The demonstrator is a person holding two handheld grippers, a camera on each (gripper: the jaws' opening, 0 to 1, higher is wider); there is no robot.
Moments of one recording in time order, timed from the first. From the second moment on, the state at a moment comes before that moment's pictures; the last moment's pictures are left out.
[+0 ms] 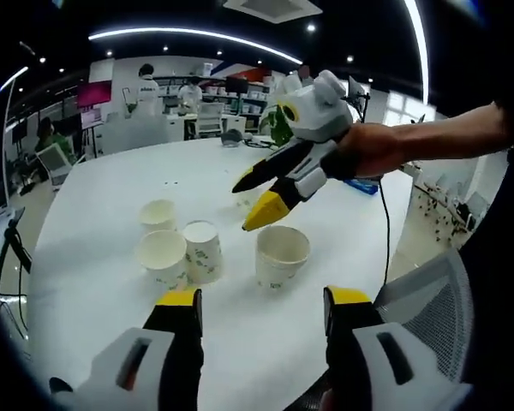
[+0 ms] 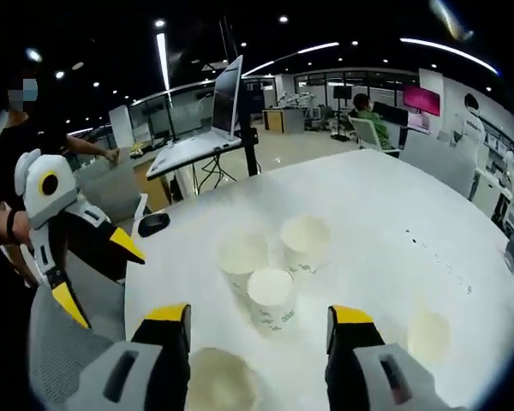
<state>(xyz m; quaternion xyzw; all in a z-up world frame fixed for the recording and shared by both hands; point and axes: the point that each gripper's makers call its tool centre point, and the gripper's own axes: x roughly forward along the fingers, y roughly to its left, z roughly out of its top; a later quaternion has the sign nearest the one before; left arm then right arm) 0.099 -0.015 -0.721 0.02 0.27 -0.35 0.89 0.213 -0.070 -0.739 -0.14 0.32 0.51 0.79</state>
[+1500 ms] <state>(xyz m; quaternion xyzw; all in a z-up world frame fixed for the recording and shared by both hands) 0.079 -0.010 -0.723 0.00 0.29 -0.34 0.89 0.237 -0.048 -0.789 -0.24 0.38 0.47 0.76</state>
